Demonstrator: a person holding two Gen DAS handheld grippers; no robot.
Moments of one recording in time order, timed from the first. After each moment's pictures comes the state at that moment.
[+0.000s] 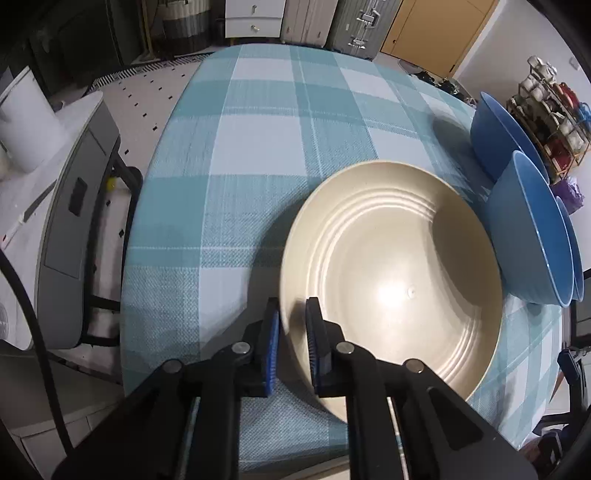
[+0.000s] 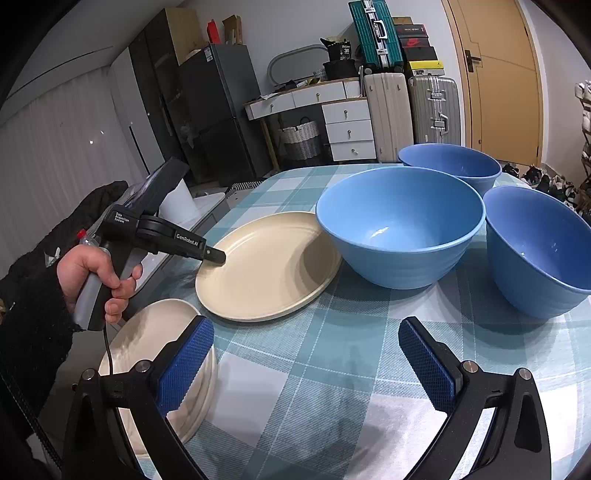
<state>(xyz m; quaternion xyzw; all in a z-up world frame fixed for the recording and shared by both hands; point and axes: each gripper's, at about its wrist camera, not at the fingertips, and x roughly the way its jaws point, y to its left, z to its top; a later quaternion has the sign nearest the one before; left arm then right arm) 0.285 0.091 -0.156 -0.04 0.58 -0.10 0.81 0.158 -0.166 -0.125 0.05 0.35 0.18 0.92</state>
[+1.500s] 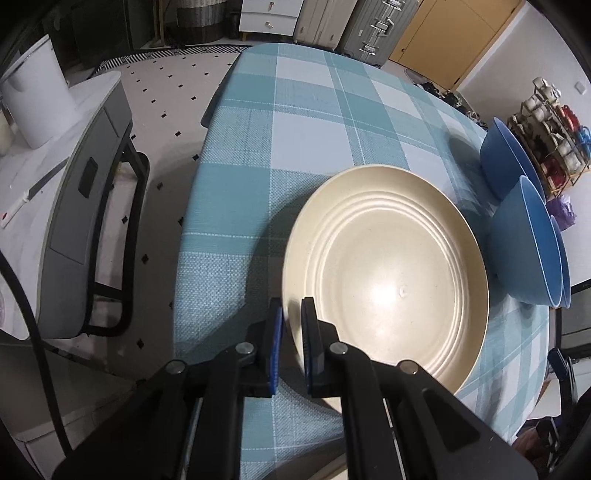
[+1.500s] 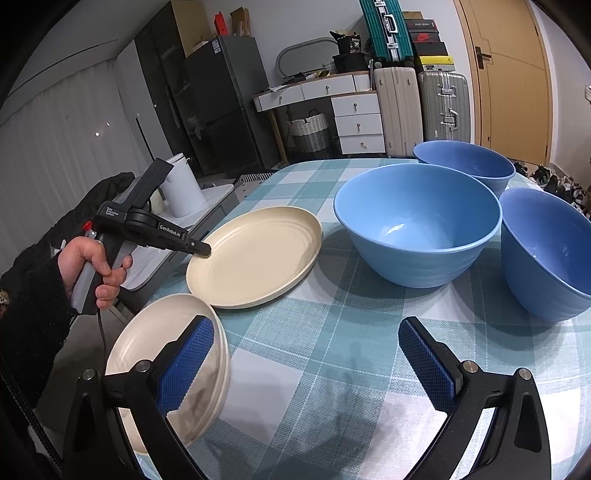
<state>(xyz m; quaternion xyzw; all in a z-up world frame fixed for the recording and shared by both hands) 0.285 0.143 -0.154 -0.07 0.58 -0.10 0.80 0.164 -0.154 -0.126 0.04 0.36 0.20 0.91</state>
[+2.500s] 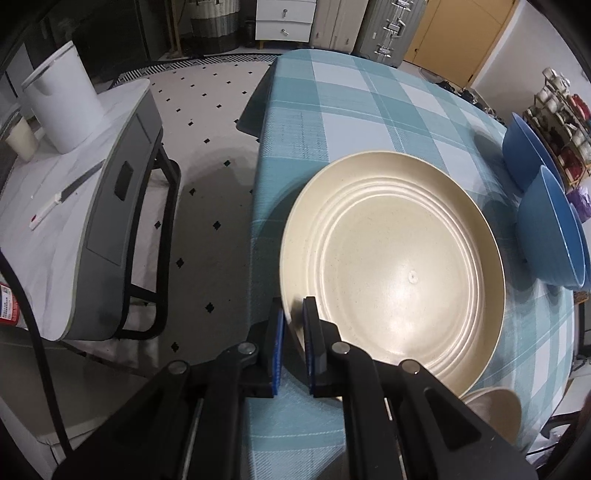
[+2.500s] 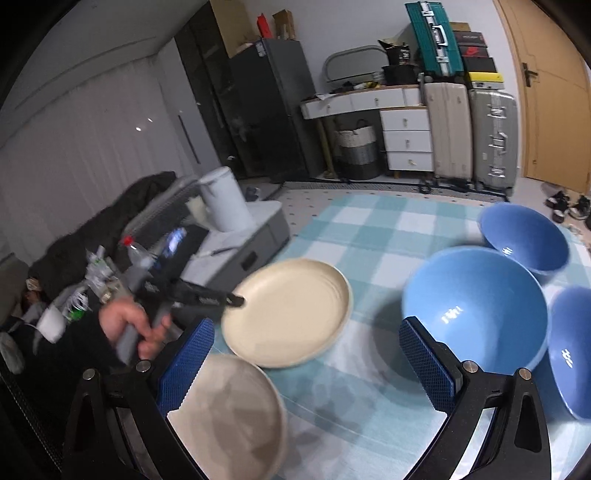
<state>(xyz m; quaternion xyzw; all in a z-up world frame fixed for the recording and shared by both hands) 0.265 0.177 -0.153 -0.03 0.57 -0.07 0.82 0.224 -0.115 -0.048 0.05 0.34 0.30 0.89</state>
